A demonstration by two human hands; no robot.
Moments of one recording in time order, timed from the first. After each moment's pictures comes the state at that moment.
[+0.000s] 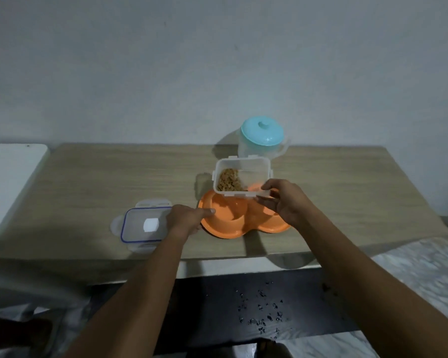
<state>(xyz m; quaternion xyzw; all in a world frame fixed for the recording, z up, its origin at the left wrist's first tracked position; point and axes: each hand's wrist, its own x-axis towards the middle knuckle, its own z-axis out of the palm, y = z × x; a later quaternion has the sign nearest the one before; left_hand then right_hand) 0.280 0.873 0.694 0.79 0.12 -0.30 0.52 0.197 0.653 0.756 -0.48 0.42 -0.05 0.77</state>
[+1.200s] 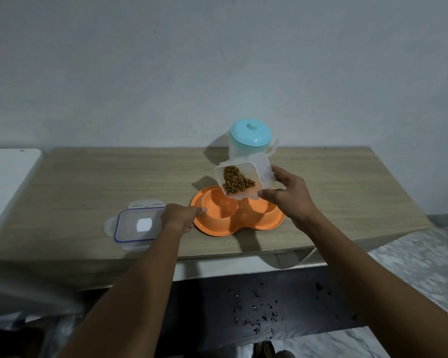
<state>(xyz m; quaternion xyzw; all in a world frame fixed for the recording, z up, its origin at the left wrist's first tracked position) 0.285 0.861 0.682 0.79 0.15 -0.29 0.52 0.147 0.645 0.778 -0.76 0.24 -0.14 0.60</state>
